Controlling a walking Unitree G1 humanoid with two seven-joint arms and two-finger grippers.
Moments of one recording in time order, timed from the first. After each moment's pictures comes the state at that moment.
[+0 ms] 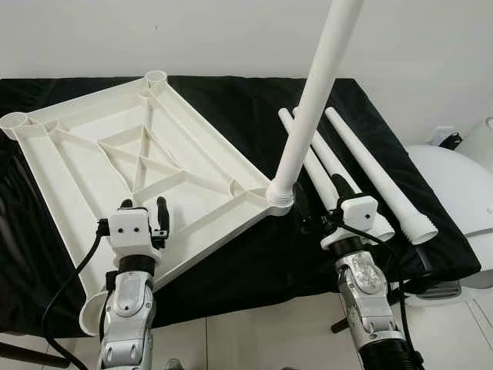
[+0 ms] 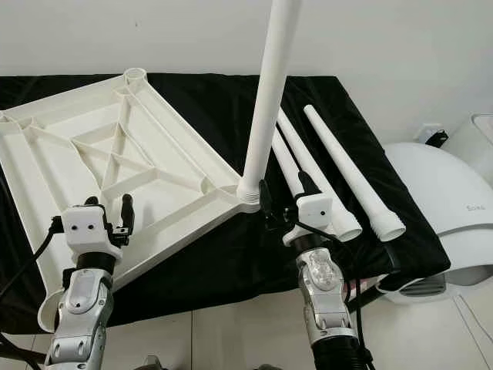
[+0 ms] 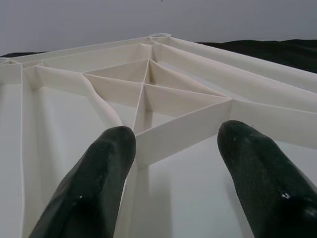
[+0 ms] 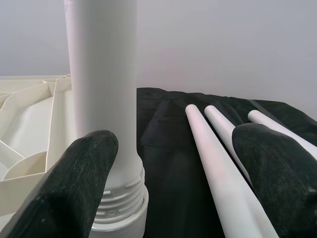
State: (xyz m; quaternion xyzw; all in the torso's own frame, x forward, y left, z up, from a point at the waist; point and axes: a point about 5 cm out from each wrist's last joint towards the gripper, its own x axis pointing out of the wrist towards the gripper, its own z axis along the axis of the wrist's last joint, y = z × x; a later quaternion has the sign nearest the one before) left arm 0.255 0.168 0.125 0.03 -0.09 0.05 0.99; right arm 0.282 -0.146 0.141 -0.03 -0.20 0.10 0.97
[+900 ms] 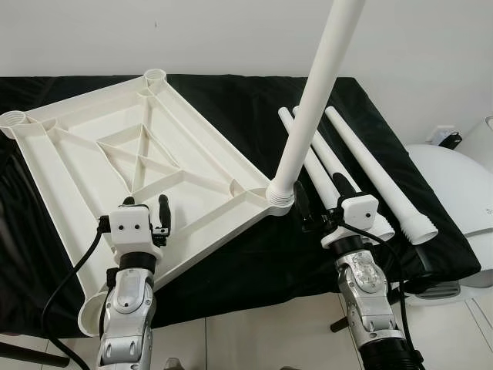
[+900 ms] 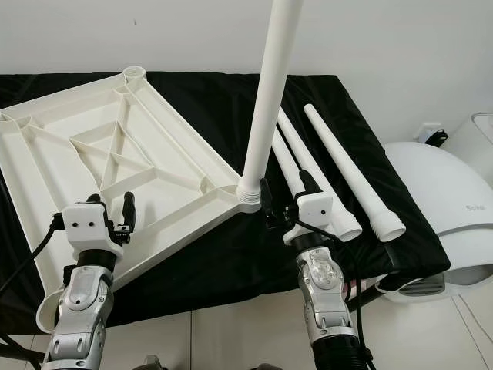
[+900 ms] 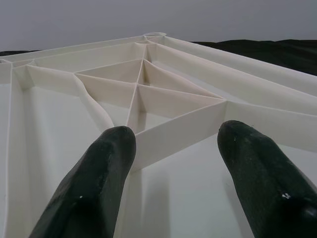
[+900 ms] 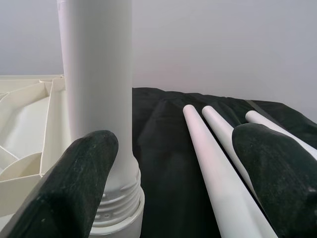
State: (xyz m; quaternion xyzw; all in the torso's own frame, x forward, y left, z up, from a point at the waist) left arm 0.258 0.168 0.128 0.03 -0.09 0.05 0.99; right arm 0.283 -0.146 0.142 -0.03 -0.20 0.09 0.97
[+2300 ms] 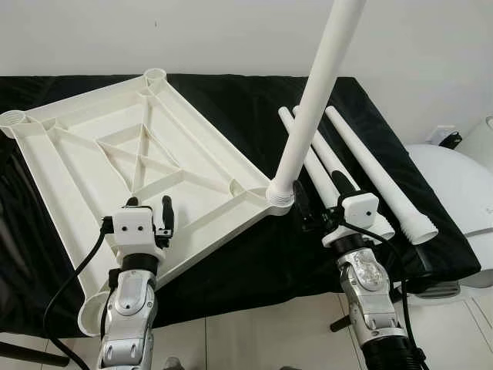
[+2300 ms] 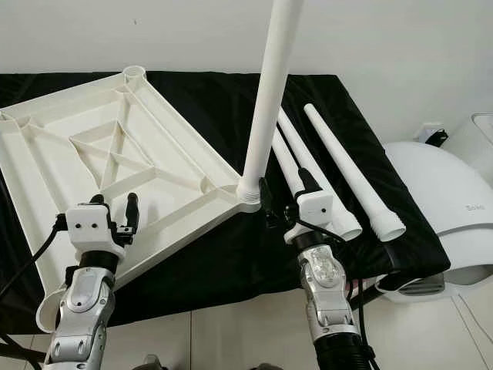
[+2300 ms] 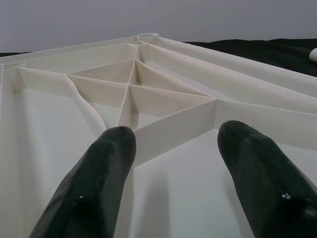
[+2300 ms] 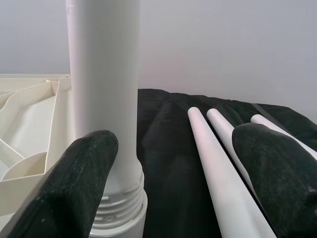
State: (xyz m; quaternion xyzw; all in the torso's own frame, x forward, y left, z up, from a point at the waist) left arm 0.255 0.165 0.128 0.04 -0.09 0.04 0.99; right arm 0.284 -0.147 0.145 -0.04 -0.20 0.11 0.97
